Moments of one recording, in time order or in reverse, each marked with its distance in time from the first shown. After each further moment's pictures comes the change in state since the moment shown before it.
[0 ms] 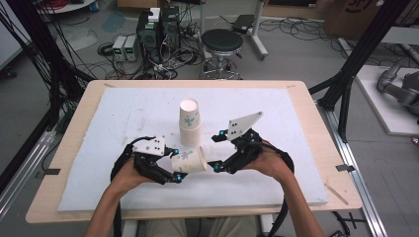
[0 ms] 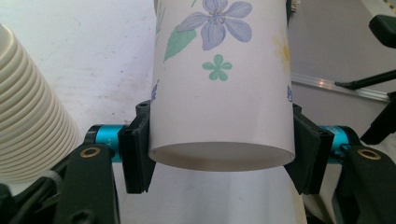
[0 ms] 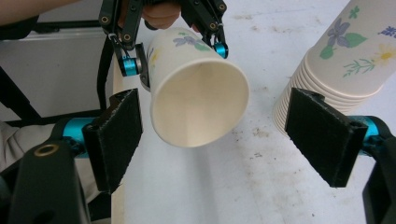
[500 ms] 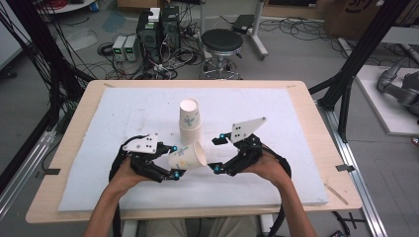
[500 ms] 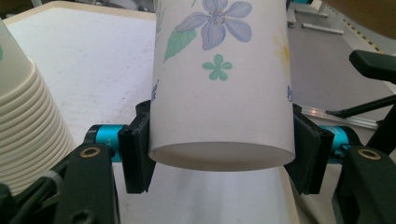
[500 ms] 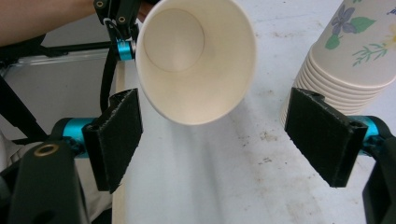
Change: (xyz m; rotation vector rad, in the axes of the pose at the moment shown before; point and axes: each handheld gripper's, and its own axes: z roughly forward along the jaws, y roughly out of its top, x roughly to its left) left arm 0.003 -0.004 -0.007 -0.138 -0.026 -0.008; right arm -0.002 -0.021 0.010 -0.079 0.022 0.053
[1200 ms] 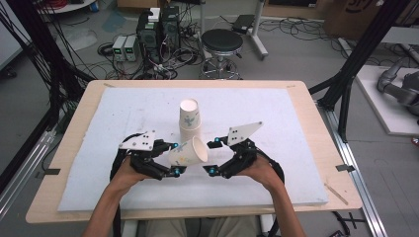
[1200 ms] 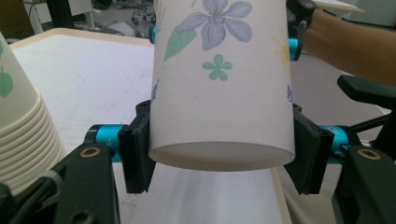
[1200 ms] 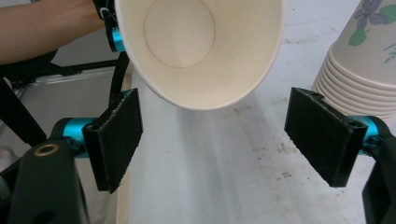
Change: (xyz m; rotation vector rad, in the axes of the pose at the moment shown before) left arm 0.002 0.003 0.000 -0.093 -0.023 0.003; right arm -0.001 -0.013 0.019 -0.070 0.042 0.040
